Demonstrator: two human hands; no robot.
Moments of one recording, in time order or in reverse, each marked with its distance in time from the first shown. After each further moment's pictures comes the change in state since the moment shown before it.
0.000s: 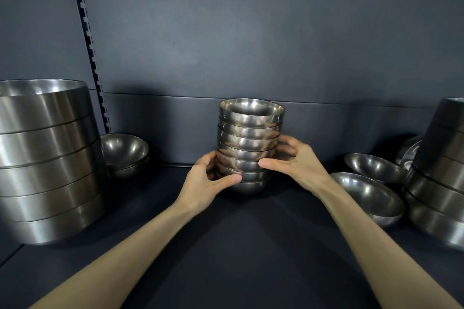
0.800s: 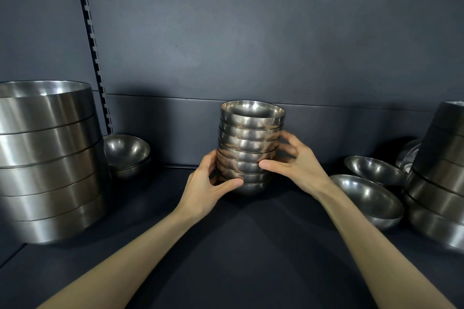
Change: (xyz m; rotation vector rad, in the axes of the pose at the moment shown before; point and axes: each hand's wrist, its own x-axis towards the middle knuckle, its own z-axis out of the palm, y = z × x) left_hand -0.007 0.001 0.003 0.022 0.007 0.024; right_hand 0.000 0.003 -0.001 0.011 -0.007 -0.041
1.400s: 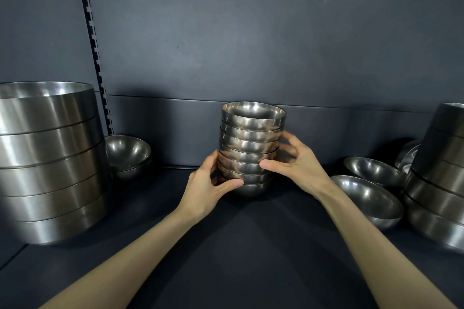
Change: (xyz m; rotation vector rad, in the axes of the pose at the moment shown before) left_hand 0.000 0.005 -0.001 0.074 0.002 0.031; right_hand -0.002 -0.007 0.001 0.012 -0.010 0.019
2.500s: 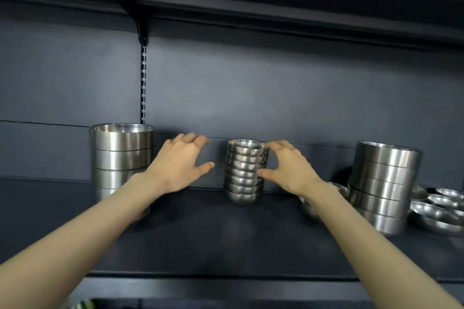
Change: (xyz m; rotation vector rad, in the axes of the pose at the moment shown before) left_hand -0.074 0.168 -0.115 1.080 0.044 0.341; right_hand -0.102 -0.167 0.039 -0.964 0.122 -0.075
